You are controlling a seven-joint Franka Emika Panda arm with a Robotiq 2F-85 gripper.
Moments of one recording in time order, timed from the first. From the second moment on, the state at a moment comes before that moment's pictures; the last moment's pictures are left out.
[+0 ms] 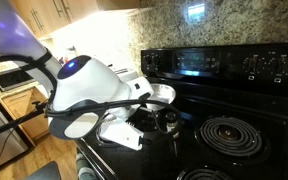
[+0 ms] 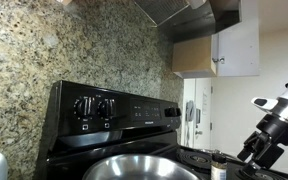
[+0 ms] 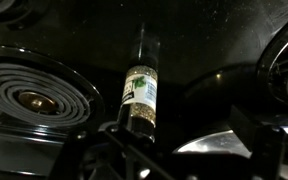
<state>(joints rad) -0.82 0.26 0.72 -2.68 0.12 3.45 -0.59</state>
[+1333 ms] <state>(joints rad) -0.61 0.36 0.54 -2.50 0.15 3.45 -0.59</state>
